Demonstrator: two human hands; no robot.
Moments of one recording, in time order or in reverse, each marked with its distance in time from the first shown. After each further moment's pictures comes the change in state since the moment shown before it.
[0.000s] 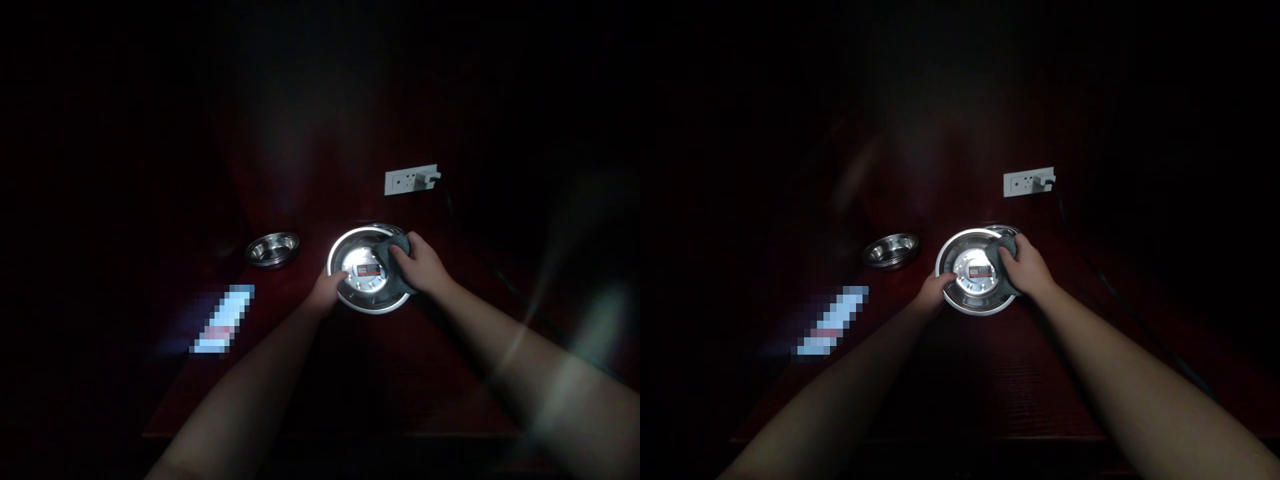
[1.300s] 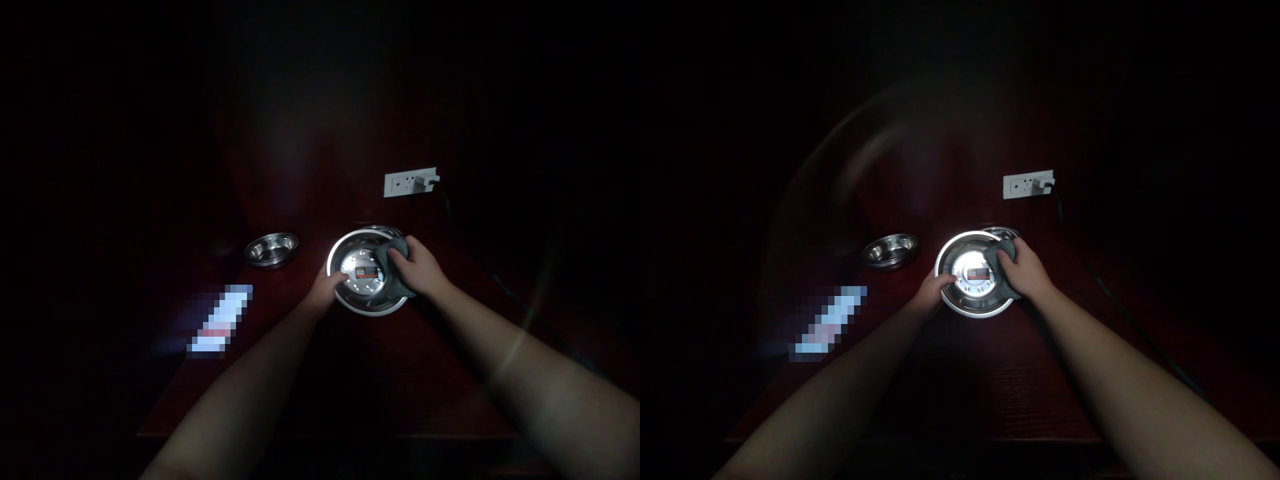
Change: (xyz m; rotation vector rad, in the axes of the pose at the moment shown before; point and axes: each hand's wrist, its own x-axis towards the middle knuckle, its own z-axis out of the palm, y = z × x) left_hand 0.004 0.000 -0.004 -0.038 -0.110 0.060; right_hand 0.000 0.003 0.000 0.008 -0.027 0.009
